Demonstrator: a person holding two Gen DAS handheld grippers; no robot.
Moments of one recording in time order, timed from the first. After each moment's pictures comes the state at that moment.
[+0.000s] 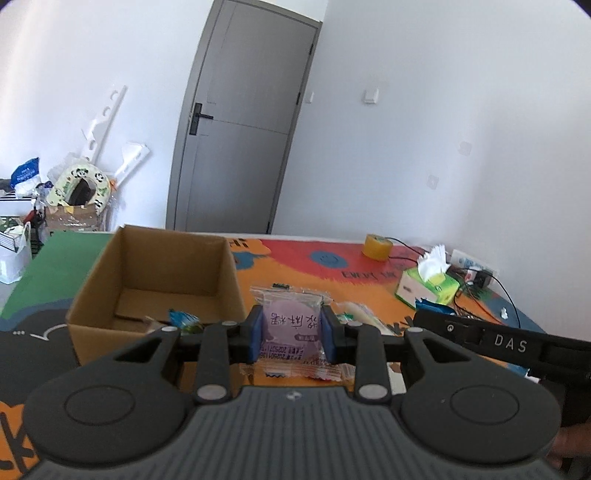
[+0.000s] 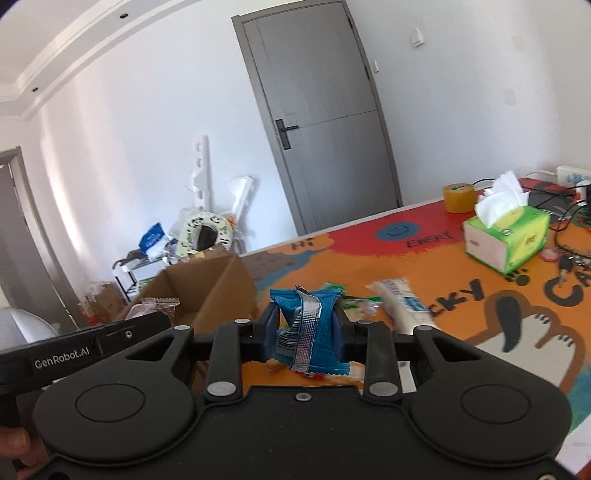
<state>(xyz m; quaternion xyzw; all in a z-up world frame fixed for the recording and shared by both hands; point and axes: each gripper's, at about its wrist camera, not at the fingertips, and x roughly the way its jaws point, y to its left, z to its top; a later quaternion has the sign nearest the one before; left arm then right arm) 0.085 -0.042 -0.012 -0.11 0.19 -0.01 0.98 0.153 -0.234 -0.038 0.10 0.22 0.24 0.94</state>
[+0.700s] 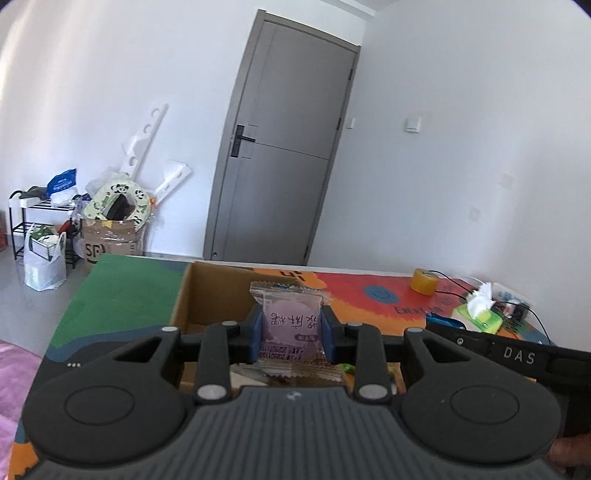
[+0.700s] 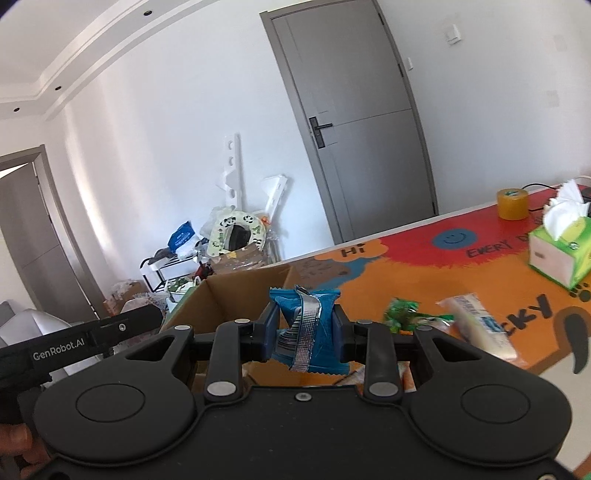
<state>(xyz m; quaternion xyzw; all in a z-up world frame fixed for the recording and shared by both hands) 0.090 0.017 -0.001 -0.12 0.16 0.06 0.98 0.174 -0.173 -0.029 0.10 0.21 0.29 0.93</state>
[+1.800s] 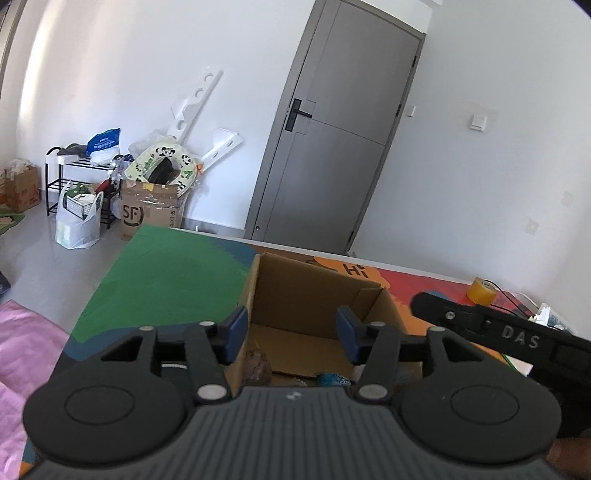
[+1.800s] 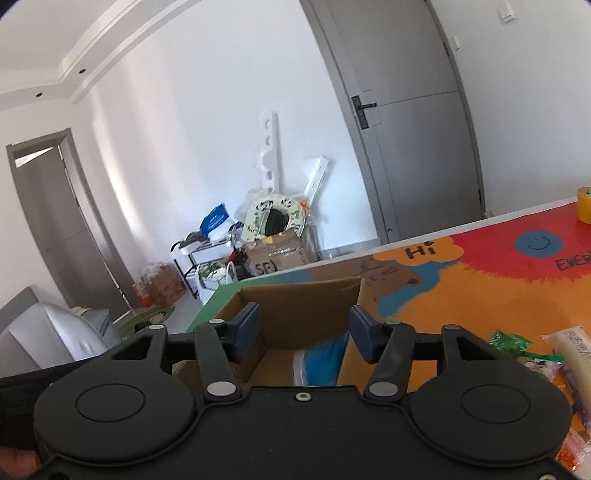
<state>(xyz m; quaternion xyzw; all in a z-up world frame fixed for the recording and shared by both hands) 0.128 0.083 -0.015 -0.17 0.21 0.12 0.96 0.232 -0.087 -0.029 0.09 0.23 0.35 0.90</state>
